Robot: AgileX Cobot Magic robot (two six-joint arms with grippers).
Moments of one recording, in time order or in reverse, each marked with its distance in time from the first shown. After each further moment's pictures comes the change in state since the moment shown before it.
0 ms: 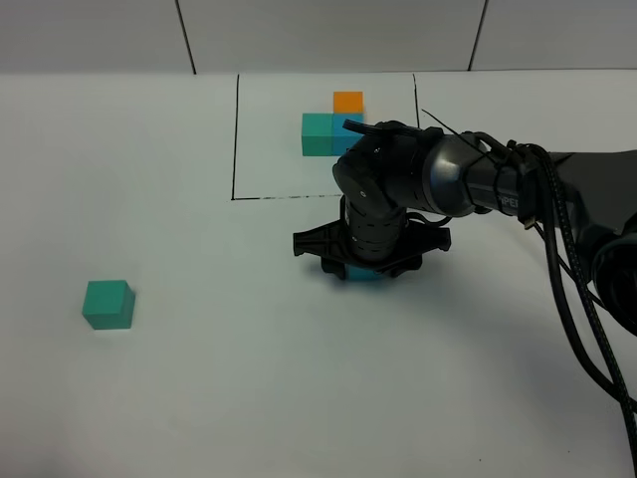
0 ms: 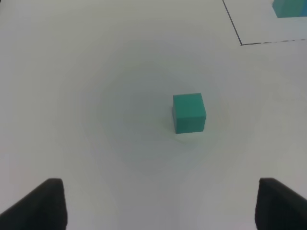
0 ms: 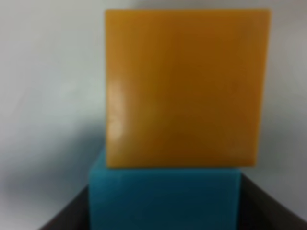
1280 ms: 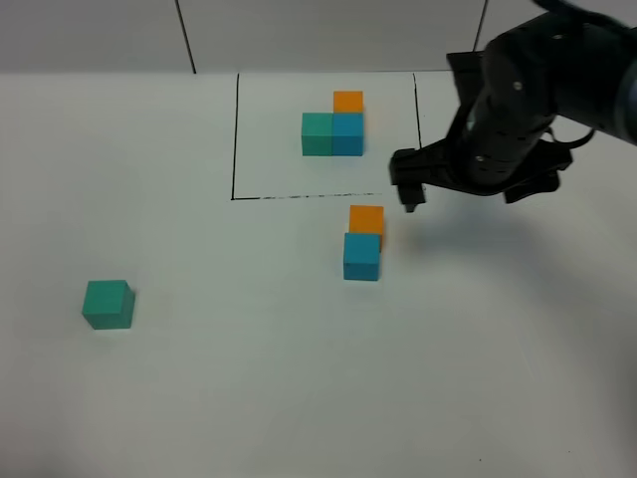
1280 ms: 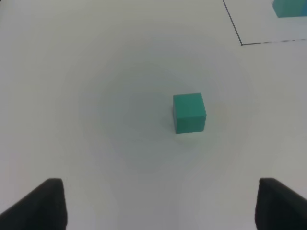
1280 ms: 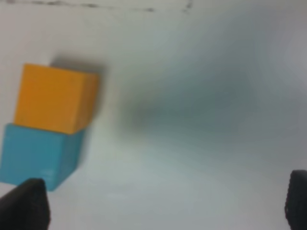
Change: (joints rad) left arm 0.000 0.000 0.000 0.000 0.000 0.000; right arm -0.252 -0.375 0.145 0.082 0.083 -0.401
